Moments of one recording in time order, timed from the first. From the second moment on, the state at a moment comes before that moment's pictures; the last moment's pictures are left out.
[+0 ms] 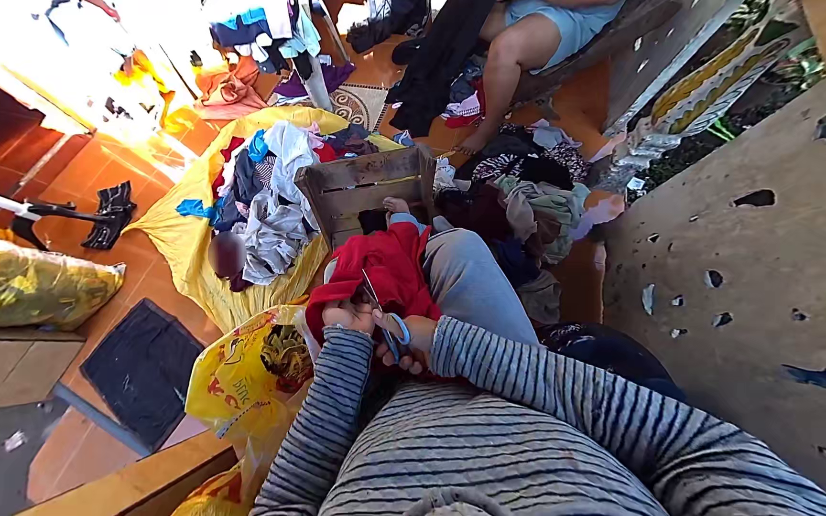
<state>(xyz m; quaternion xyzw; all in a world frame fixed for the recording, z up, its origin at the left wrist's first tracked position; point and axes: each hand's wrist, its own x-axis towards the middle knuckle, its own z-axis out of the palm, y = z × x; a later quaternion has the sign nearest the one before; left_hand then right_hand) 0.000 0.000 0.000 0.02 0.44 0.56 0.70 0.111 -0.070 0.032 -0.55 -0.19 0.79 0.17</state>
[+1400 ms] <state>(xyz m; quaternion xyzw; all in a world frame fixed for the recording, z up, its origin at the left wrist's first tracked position) -0.040 -0.007 0.015 0.28 0.56 0.29 0.72 0.122 -0.086 0.042 -0.57 -0.22 0.78 0.11</state>
